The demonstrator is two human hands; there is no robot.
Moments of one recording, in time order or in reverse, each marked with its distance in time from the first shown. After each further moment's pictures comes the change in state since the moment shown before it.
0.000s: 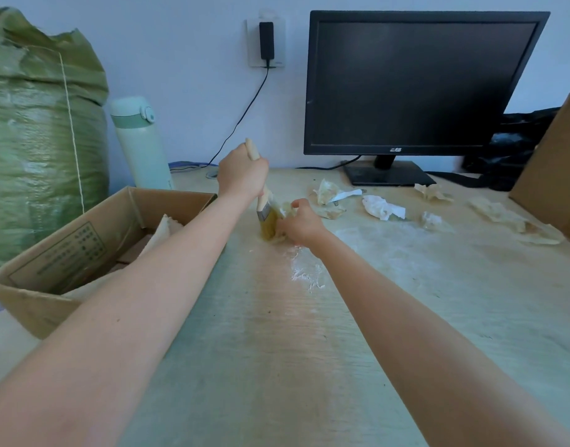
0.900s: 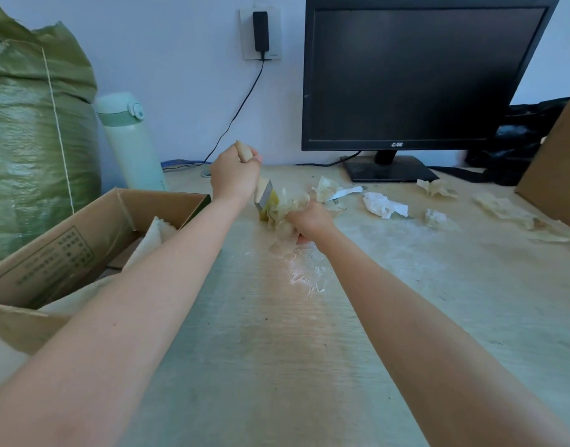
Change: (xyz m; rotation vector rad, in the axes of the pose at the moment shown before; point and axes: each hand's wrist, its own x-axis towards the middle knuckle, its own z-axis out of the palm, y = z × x) left_hand 0.019 -0.022 0.012 -0.040 0.078 0.066; right_hand 0.020 0.008 -0.010 0.048 0.133 0.053
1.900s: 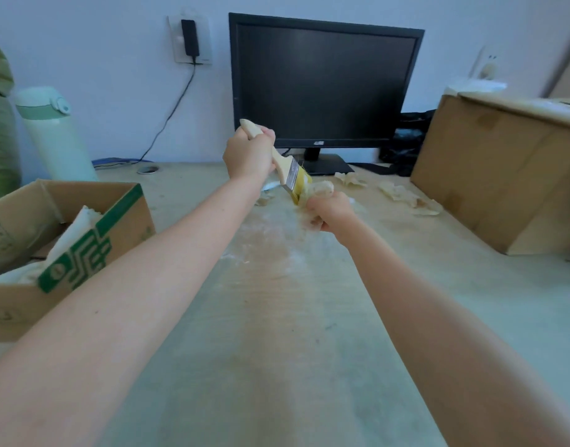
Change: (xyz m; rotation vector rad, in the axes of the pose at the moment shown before) left_hand -0.095 0.101 0.060 -0.500 -0.122 -0.144; right_hand -0.078 0.041 -0.129 0.215 0.256 0.136
